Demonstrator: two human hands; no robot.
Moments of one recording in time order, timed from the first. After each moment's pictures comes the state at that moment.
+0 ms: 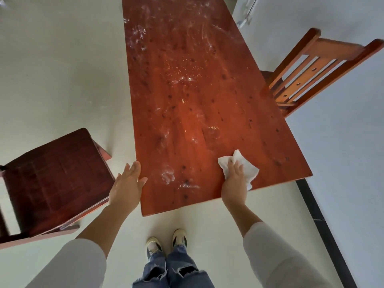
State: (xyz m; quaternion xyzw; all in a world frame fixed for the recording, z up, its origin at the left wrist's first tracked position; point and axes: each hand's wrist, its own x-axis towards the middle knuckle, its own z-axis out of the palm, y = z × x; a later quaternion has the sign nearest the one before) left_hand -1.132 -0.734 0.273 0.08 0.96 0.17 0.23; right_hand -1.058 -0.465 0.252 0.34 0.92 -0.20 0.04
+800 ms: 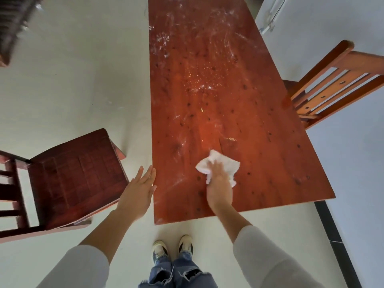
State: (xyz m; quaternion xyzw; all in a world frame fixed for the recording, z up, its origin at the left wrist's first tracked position) left_hand -1.145 -0.762 0.249 0.19 0.95 0.10 0.23; right_hand -1.105 -0.524 0.254 0.20 0.94 -0.26 0.06
